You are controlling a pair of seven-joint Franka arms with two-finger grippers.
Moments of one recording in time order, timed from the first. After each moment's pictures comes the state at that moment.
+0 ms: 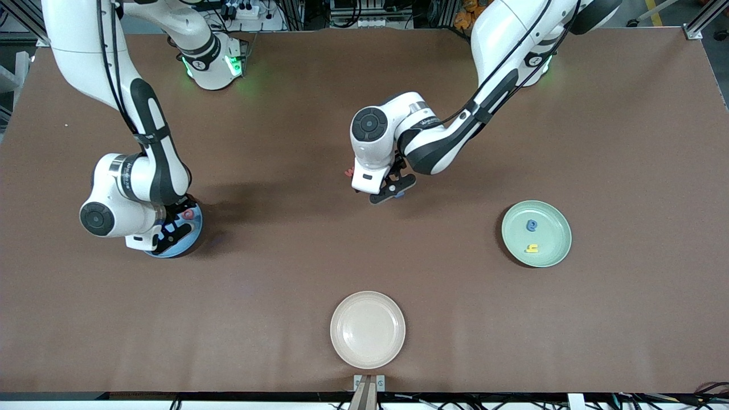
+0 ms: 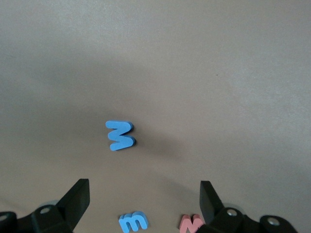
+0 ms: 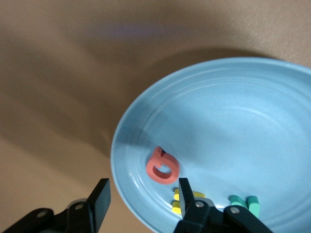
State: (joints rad) left arm -0.40 0.71 -0.54 -1.58 0.37 2.07 -1.52; right arm 0.31 0.53 -0.34 -1.91 0.17 2.04 -0.74
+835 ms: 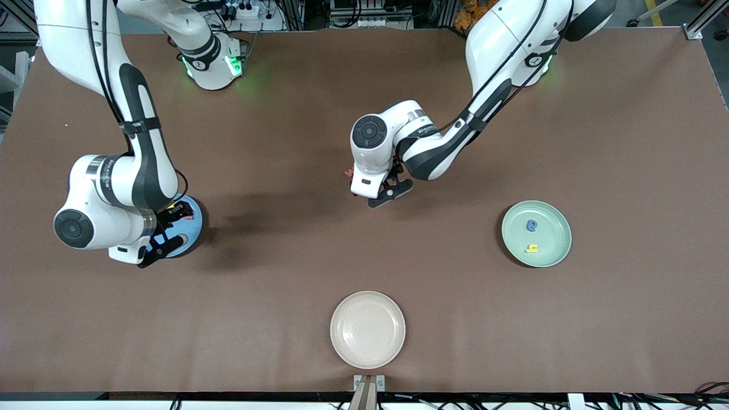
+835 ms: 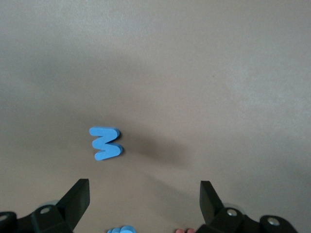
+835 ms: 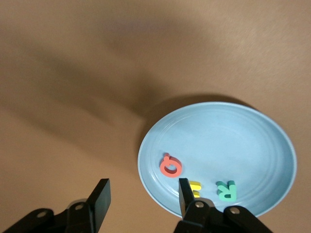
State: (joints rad) left arm -0.42 0.75 -0.51 -1.57 0.37 2.13 -1.51; right arm 0.33 0.52 -0.34 -1.69 0.17 1.85 -0.61
